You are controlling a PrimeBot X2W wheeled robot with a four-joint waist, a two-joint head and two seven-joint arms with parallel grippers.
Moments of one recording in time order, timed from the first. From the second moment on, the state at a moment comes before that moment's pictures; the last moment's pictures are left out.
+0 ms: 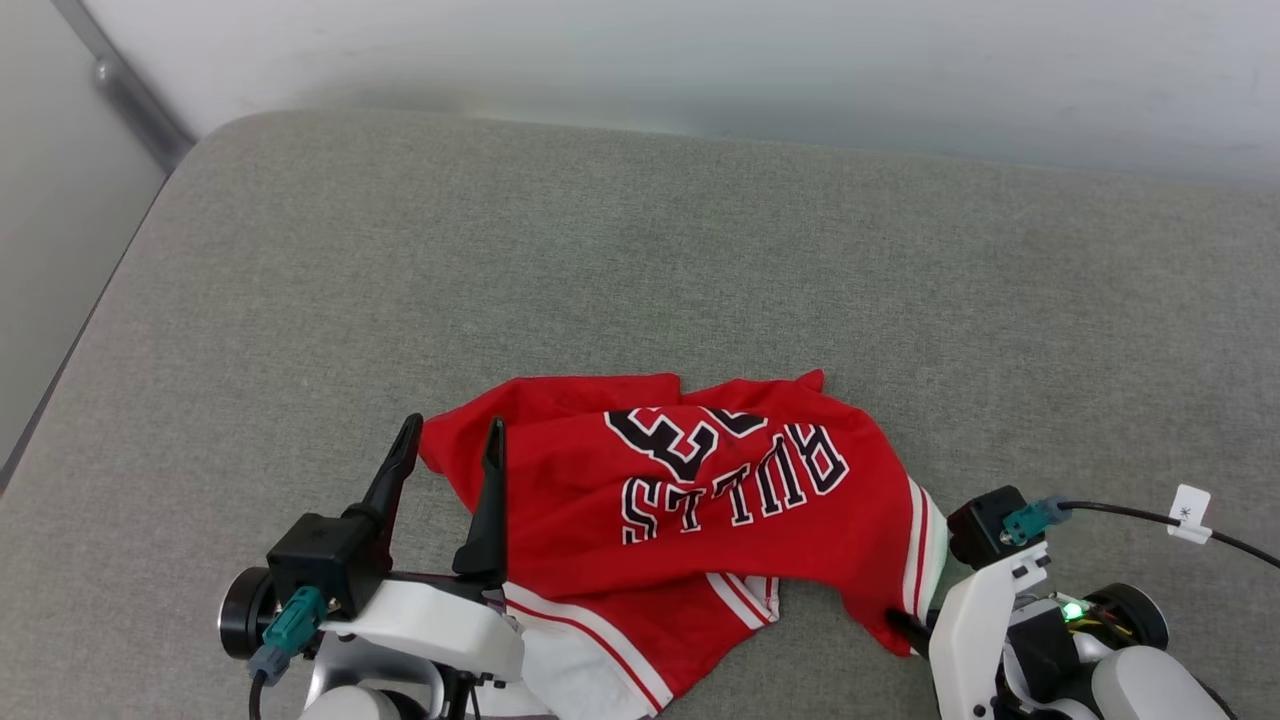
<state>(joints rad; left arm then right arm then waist) -0.13 0.36 -0.48 -0.10 -0.53 0.33 -0.21 -0.16 -0.30 0.37 0.19 0.47 0.13 0.69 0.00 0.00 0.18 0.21</state>
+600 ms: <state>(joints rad) -0.11 0.38 -0.49 -0.11 -0.54 0.33 -0.20 -0.12 -0.32 -0.04 -0.04 0.30 0.13 0.65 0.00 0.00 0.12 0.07</state>
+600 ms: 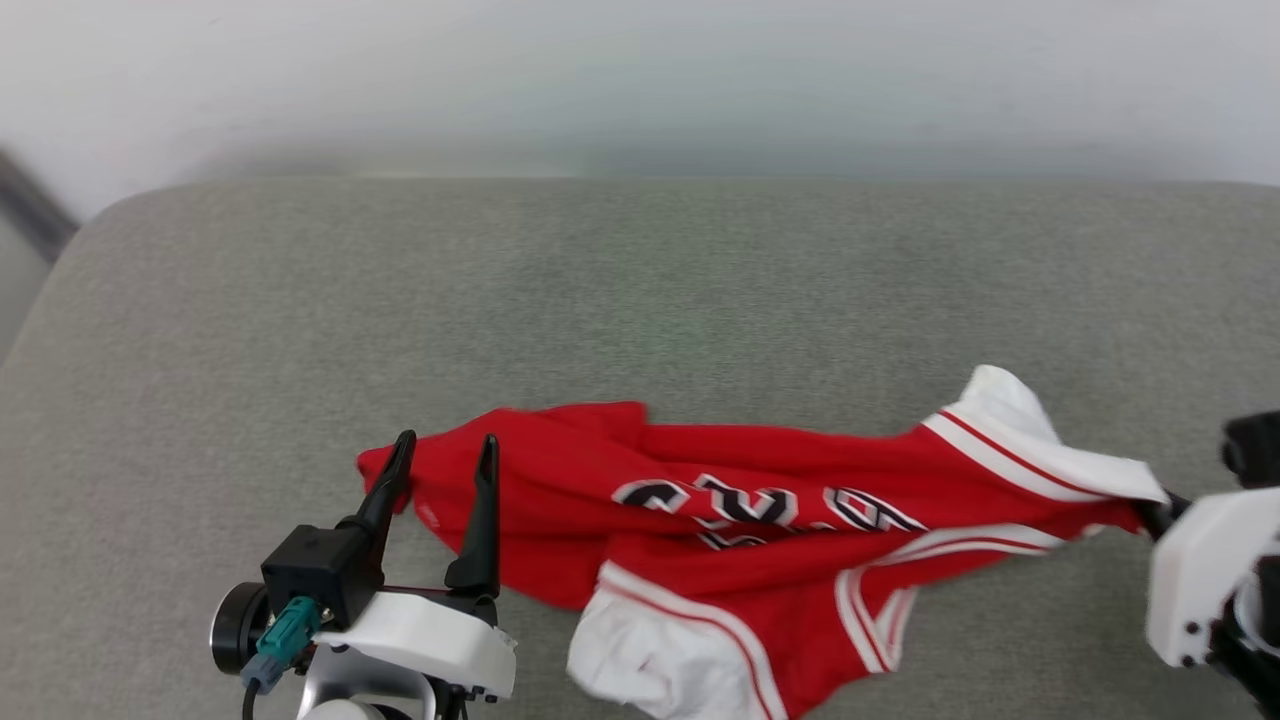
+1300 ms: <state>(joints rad) -0.11 0.39 -0.50 -0.09 -0.54 0.33 -0.18 0.06 -0.12 -0.16 0.08 0.28 0.13 0.34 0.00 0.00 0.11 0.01</state>
